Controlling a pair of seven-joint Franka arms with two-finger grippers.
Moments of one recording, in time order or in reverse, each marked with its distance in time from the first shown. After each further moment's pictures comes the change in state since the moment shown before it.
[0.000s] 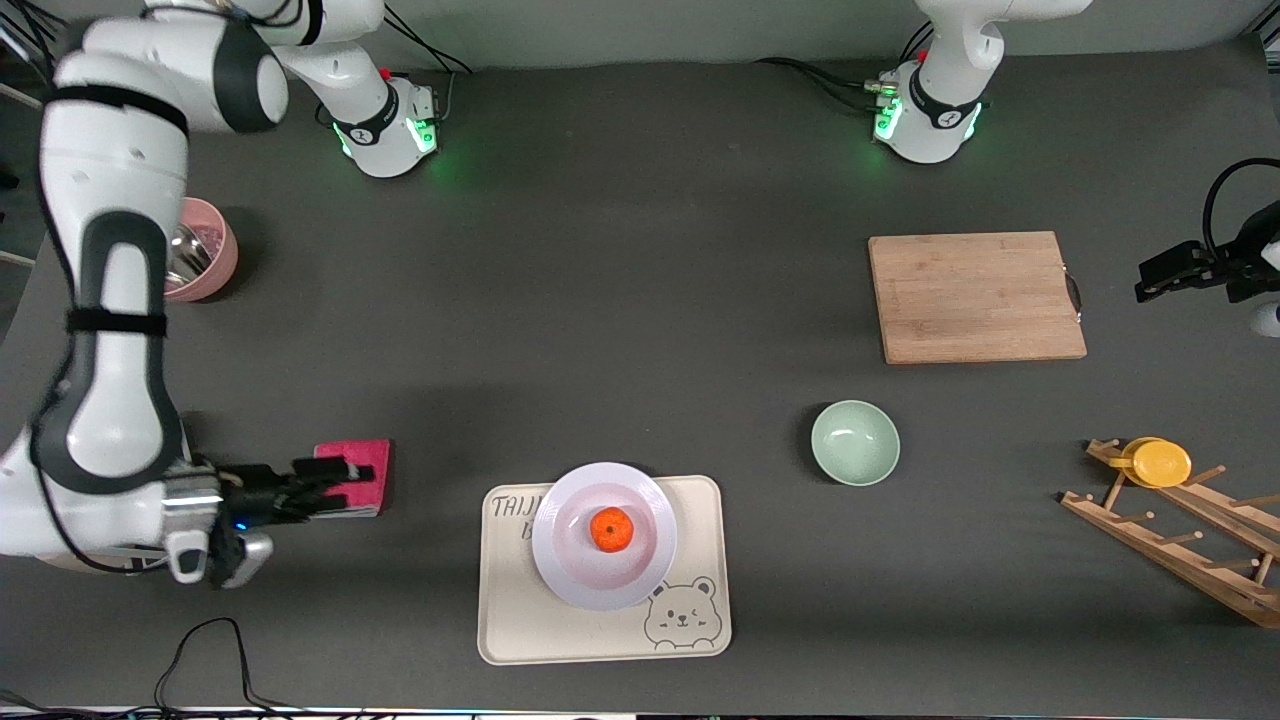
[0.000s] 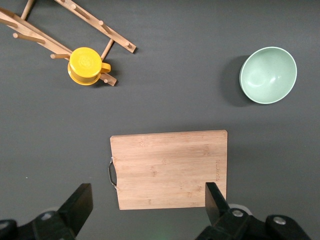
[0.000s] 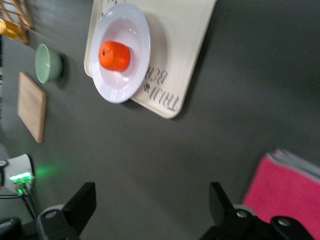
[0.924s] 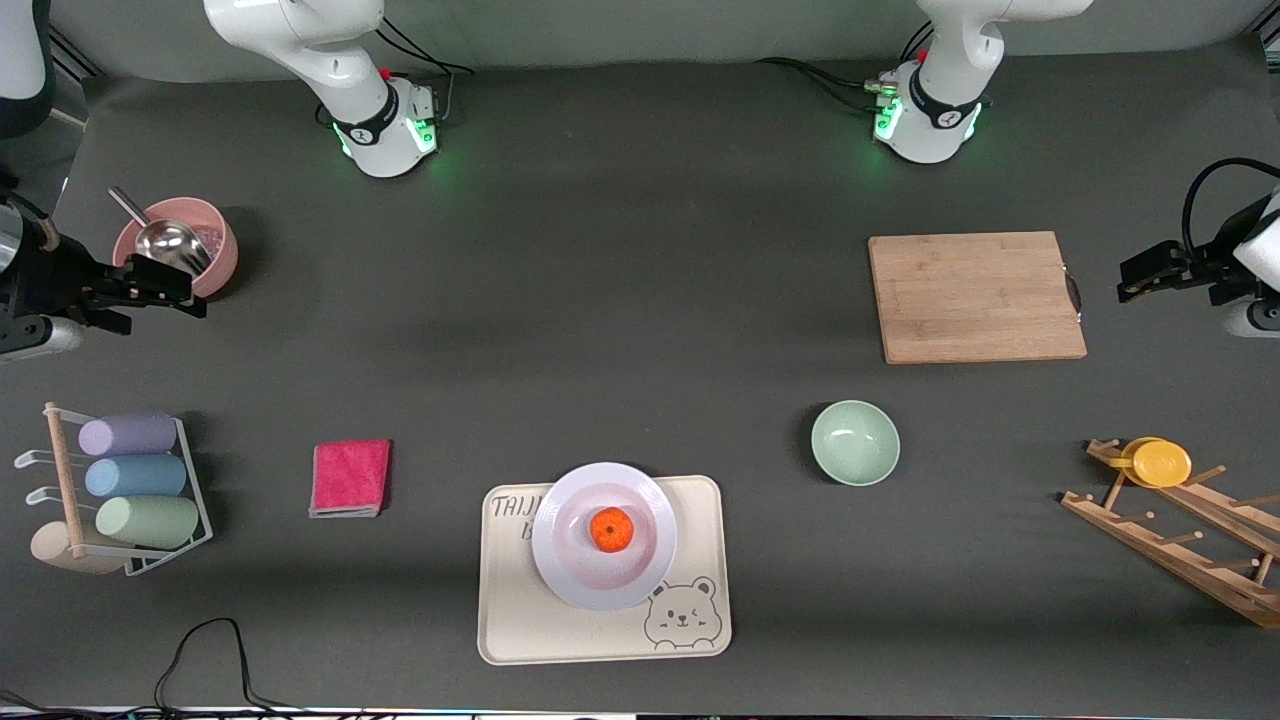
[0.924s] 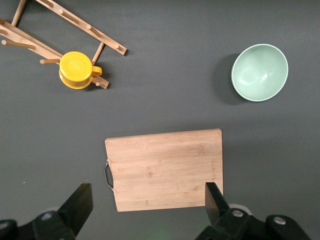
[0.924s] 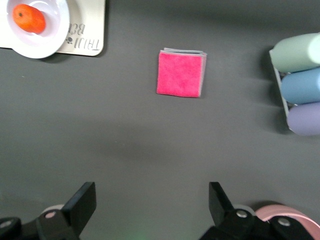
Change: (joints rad) left arm -0.017 0.000 -0.020 0.000 0.000 0.000 0.000; right arm 0.018 -0.675 0.093 -0.388 -0.636 -0.020 0.440
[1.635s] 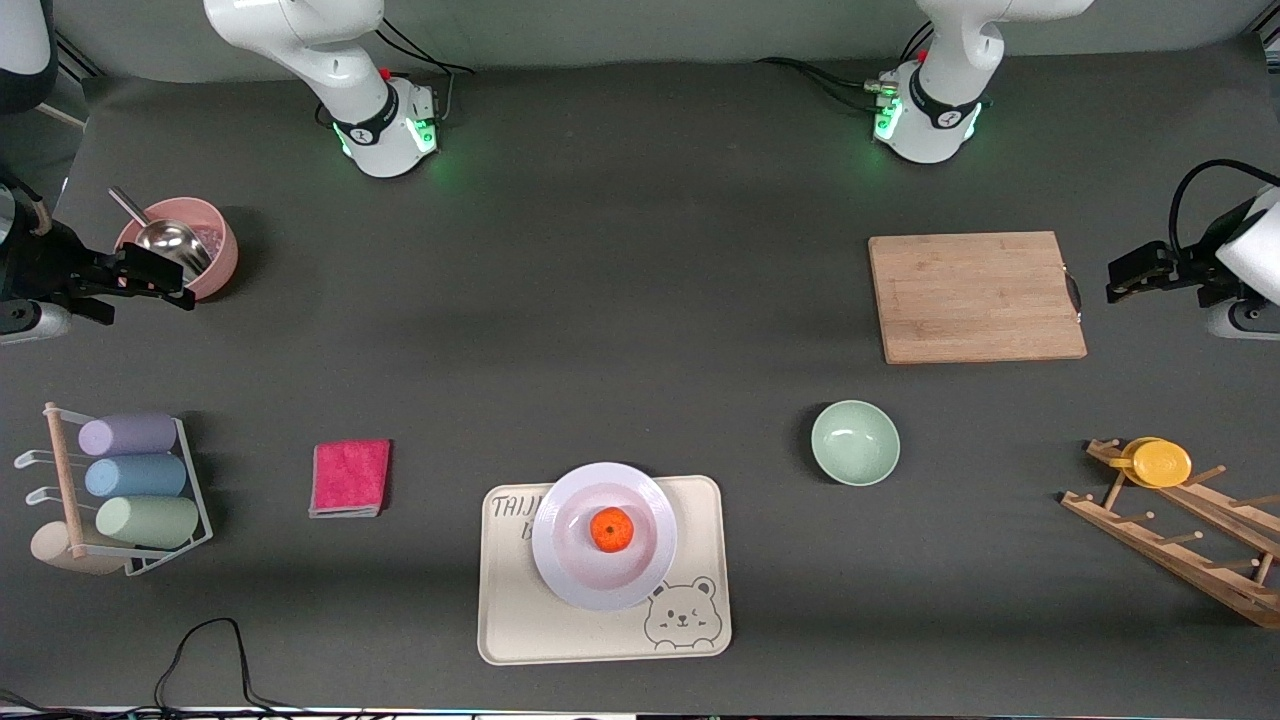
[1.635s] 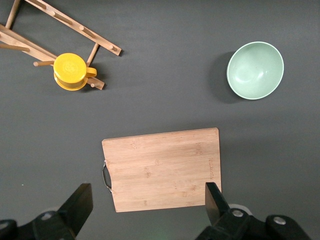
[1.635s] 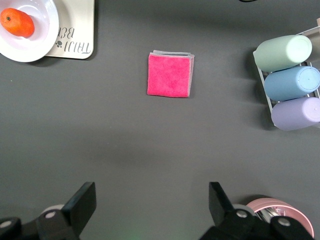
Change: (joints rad) left arm -0.006 0.002 -0.009 -0.001 0.000 -0.001 0.000; right arm -0.004 -0.017 0.011 0.004 -0.035 0.001 0.030
